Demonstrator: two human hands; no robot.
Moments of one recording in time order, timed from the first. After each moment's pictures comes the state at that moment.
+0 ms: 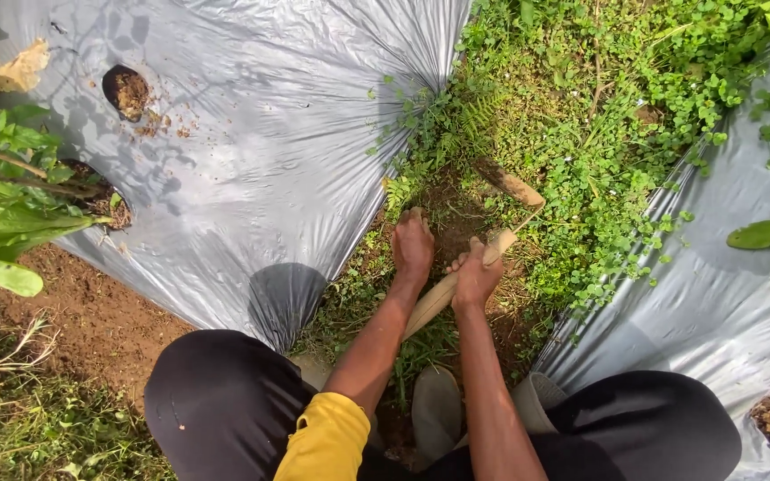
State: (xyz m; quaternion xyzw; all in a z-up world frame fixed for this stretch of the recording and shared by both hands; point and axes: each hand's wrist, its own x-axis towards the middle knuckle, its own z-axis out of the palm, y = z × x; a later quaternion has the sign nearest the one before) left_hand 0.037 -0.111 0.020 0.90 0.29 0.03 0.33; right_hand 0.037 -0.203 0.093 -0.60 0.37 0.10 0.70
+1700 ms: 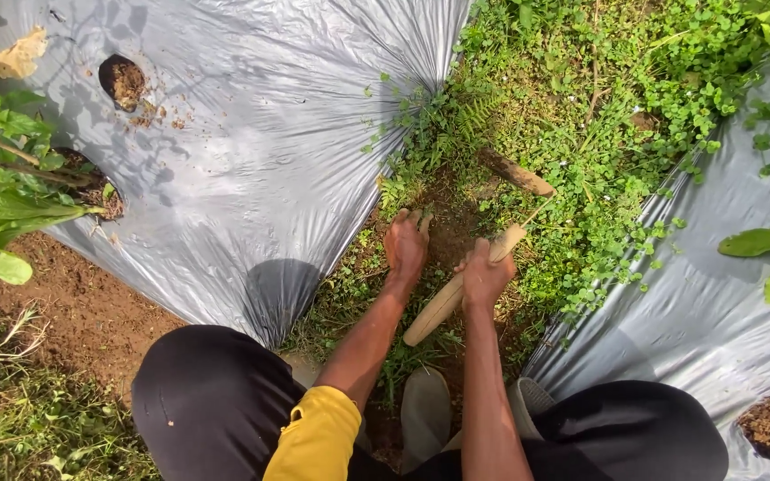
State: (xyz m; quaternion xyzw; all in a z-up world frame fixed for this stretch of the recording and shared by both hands) left_hand 0.034 -0.115 -0.049 0.89 0.33 -0.03 0.31; right_hand 0.049 -0.225 0.103 -0.68 0.30 0.07 0.66
